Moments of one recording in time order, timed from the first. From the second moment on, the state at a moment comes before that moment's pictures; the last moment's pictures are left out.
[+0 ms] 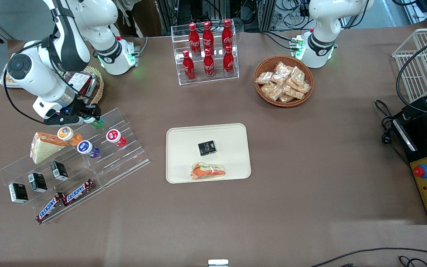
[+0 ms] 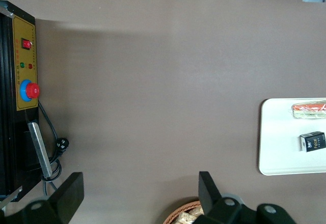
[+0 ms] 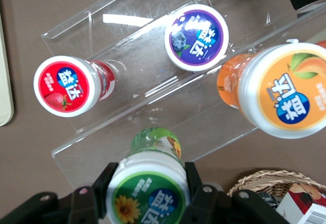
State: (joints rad) arm 0.08 -0.27 -0.04 -2.54 0.03 2.24 0.00
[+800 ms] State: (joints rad) arm 0.09 -0.28 -0.04 -2.16 0.06 1.80 0.00
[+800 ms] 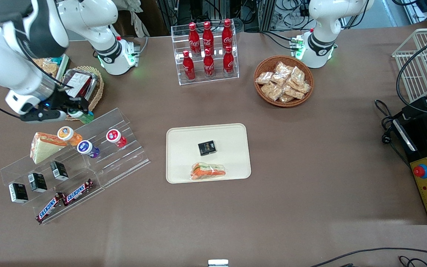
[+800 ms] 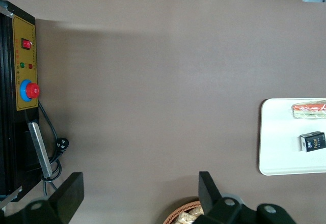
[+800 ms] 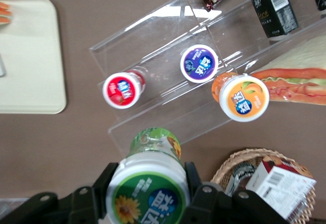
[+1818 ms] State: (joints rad) arm 0.62 0.03 -0.03 -1.85 0.16 1.86 0.85
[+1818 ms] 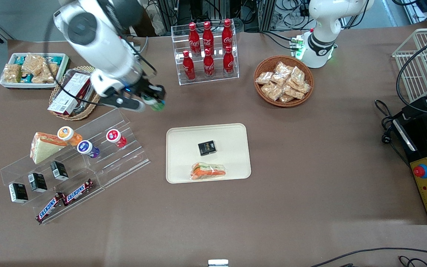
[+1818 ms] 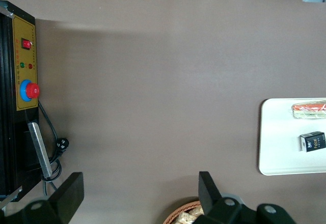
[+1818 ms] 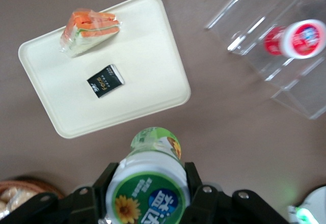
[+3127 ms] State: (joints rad) arm 0.70 0.40 -0.04 -2.15 0.16 2.62 0.92
